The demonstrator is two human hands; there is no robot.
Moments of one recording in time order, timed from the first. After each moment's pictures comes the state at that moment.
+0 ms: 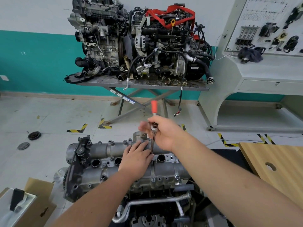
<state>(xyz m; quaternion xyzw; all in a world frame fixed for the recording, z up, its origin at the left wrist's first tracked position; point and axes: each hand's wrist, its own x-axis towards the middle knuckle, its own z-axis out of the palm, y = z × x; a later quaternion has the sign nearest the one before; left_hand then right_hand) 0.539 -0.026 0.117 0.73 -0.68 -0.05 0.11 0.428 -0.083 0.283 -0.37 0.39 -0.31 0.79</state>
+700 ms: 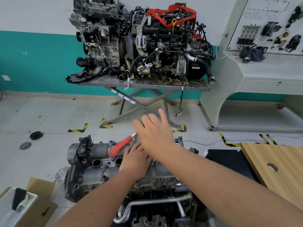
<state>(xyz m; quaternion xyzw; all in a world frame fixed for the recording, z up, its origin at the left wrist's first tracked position) 0.532 -0.020 0.140 0.72 -0.67 -0.02 0.18 0.435 -0.069 0.253 -0.92 0.30 -0.21 -0.16</state>
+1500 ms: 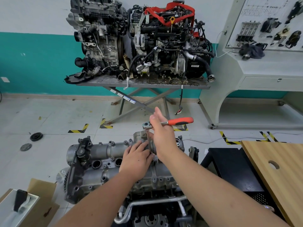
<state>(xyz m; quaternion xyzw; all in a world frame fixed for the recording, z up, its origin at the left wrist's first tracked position) 0.537 -0.024 0.122 0.74 -0.67 -0.05 0.11 0.438 -0.070 0.241 -0.47 0.38 -0.47 0.64</state>
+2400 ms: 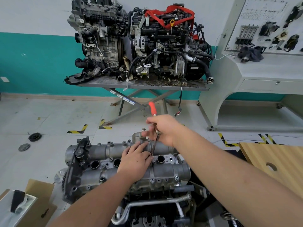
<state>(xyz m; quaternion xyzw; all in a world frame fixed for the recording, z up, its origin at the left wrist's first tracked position) 0.540 -0.027 0.115 0.73 -0.67 -0.05 0.11 0.426 -0.095 0.295 -0.47 0.45 -0.23 0.72</state>
